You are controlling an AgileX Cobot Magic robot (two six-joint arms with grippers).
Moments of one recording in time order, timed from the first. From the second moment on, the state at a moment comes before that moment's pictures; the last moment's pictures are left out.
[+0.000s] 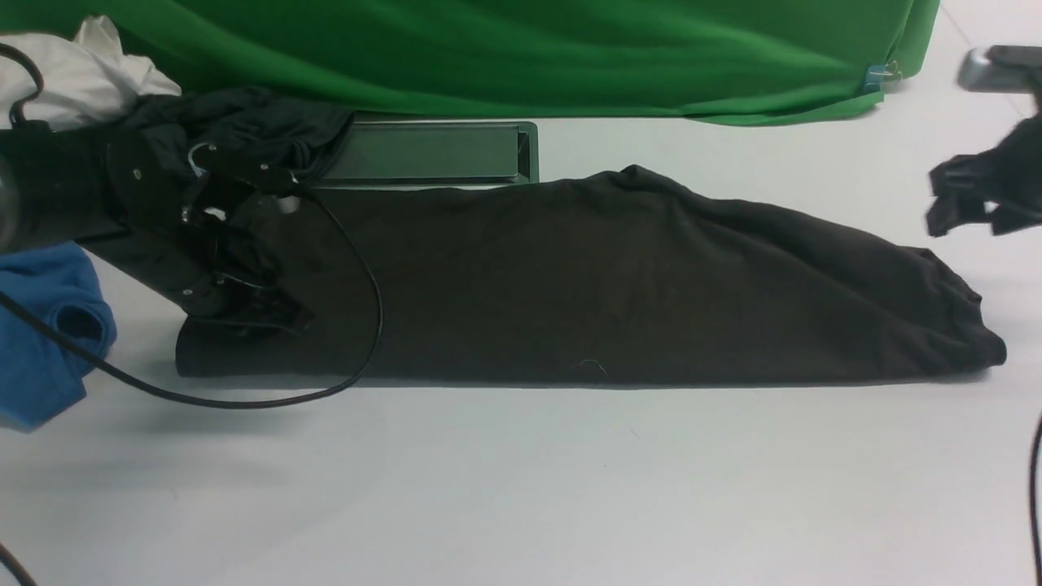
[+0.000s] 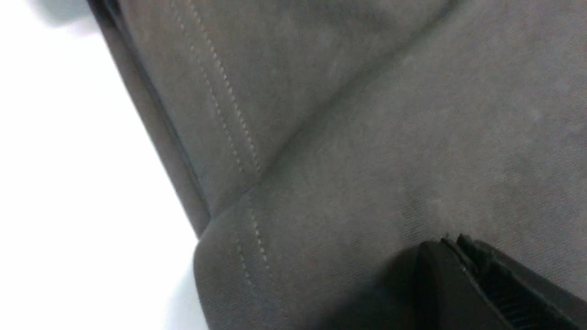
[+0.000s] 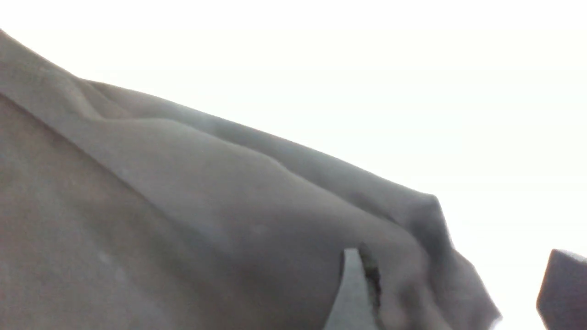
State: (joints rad) right arm -0.12 1.99 -1.48 0.18 0.77 -0.29; left arm -0.01 1.82 -1.12 -0.18 0.56 0.59
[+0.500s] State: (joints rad) right arm -0.08 2.11 -1.48 0.18 0.66 -0.37; left arm -0.02 1.83 -1.08 -0.23 0.52 0.70
